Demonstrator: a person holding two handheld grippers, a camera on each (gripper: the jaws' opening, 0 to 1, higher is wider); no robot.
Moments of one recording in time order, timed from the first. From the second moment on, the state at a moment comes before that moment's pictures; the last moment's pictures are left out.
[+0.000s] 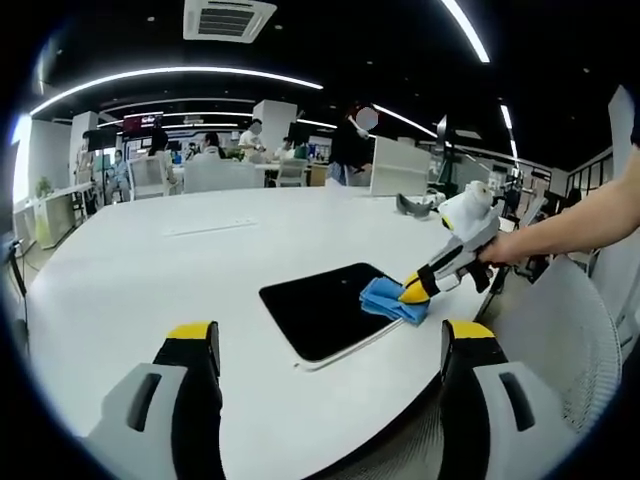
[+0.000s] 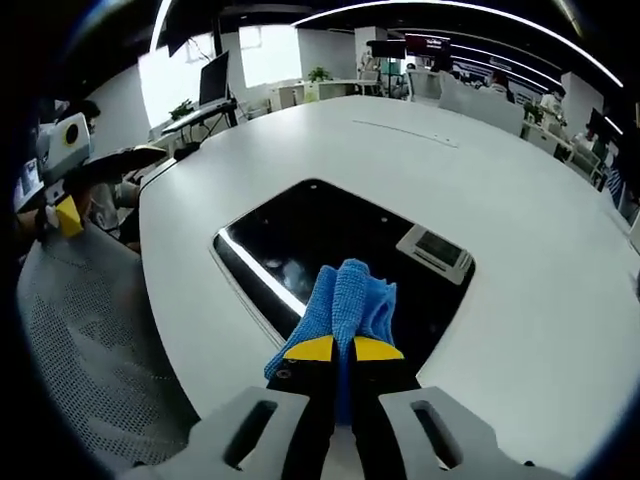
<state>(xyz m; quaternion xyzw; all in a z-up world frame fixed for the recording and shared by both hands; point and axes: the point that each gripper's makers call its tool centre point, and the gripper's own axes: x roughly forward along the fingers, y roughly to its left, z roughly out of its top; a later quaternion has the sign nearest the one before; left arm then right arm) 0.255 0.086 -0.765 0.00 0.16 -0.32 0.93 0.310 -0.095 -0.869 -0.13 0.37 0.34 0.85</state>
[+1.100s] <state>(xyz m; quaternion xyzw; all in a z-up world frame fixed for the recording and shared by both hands) 0.256 0.086 -0.765 0.00 0.16 -0.32 0.93 0.312 -0.014 -0.869 -0.13 0.37 0.41 0.83</state>
